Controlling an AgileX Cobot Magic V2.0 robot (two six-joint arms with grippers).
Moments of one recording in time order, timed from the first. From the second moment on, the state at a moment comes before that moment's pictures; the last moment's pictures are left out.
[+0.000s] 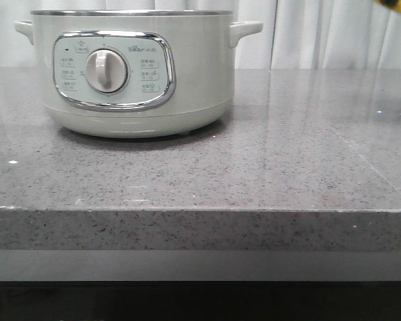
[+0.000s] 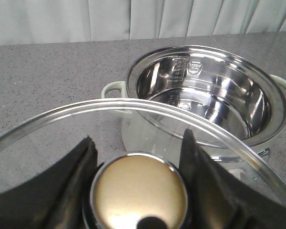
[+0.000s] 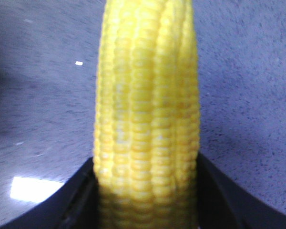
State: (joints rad) left arm -0.26 0.78 -0.97 -0.07 0.62 0.03; right arm 0.06 1.64 -1.72 0.07 1.09 -0.01
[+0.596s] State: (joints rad) left arm -0.26 0.78 -0.97 -0.07 0.62 0.03; right arm 0.29 1.49 -1.72 0.35 1.08 -0.17
